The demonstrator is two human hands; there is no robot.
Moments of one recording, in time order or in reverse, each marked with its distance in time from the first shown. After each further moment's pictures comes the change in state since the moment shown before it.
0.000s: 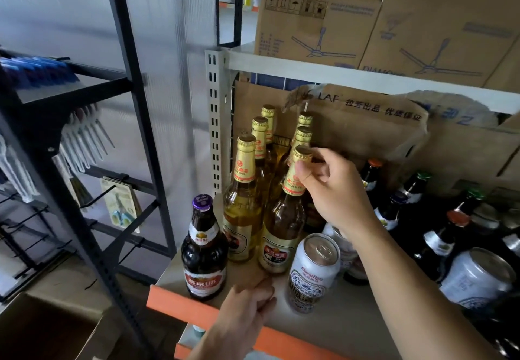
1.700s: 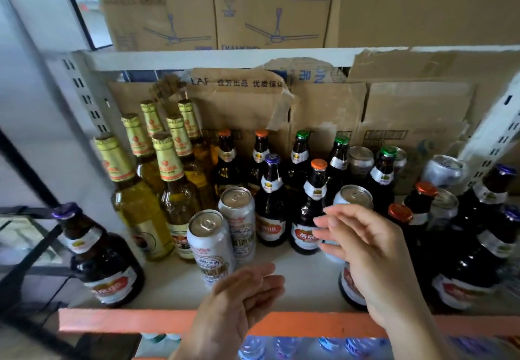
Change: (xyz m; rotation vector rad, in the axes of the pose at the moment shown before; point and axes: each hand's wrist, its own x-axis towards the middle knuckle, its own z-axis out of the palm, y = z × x) left_hand -0.066 -0.060 0.101 0.300 -0.320 0.003; right_hand -0.172 0.059 -0.147 0.412 0.361 0.206
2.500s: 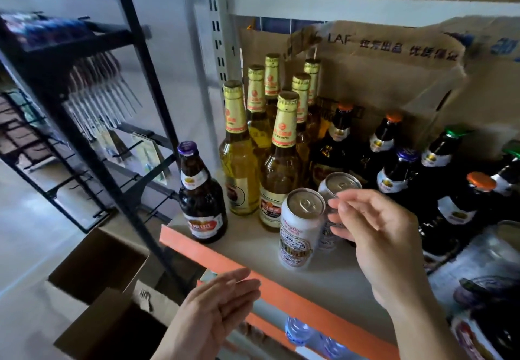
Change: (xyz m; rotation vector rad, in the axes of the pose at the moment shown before) left_hand -0.058 -0.015 -0.103 -0.316 0.563 0.036; right_hand 0.035 0.043 0.109 0.029 -0.353 0.010
